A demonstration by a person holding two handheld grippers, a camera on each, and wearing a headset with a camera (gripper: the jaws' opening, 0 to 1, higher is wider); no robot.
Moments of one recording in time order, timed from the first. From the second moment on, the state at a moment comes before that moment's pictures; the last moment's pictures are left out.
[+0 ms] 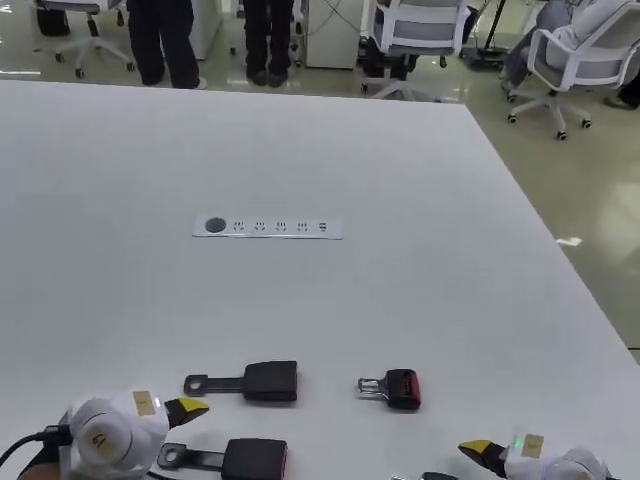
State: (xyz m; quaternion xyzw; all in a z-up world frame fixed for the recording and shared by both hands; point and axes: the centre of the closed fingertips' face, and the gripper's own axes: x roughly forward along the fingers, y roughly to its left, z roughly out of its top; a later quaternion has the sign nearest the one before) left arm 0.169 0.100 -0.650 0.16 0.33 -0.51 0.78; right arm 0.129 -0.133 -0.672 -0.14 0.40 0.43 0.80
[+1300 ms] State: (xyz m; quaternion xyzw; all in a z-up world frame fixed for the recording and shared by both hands) left arm 0.167 0.087 -0.688 0.24 0.31 -0.60 0.70; right arm 0.126 -0.147 -0.694 -0.21 0.41 0.47 0.75
